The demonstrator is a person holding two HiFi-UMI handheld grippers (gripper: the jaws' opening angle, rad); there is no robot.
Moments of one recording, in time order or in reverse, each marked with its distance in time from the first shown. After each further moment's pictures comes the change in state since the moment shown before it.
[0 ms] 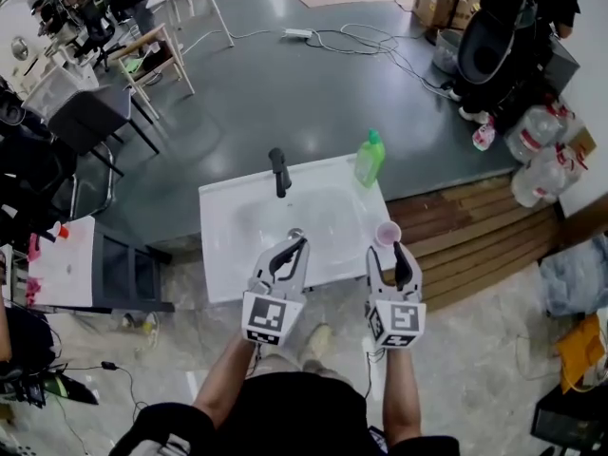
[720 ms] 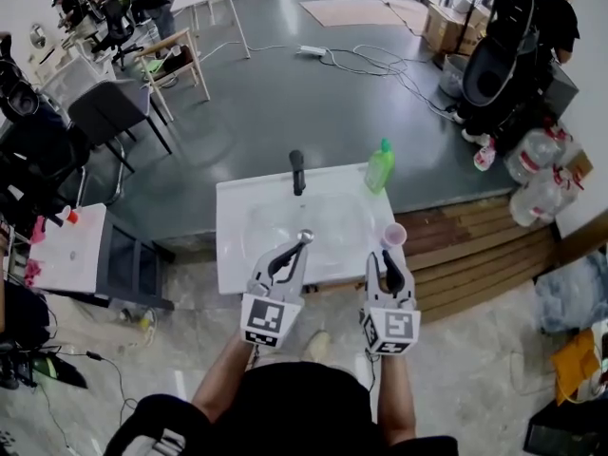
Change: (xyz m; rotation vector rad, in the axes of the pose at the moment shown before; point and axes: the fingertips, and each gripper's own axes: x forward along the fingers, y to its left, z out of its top) left arm -0.068 0.008 0.013 0.014 -0.040 0.049; right arm -0.039 0.058 0.026 -0.040 -0.064 0.054
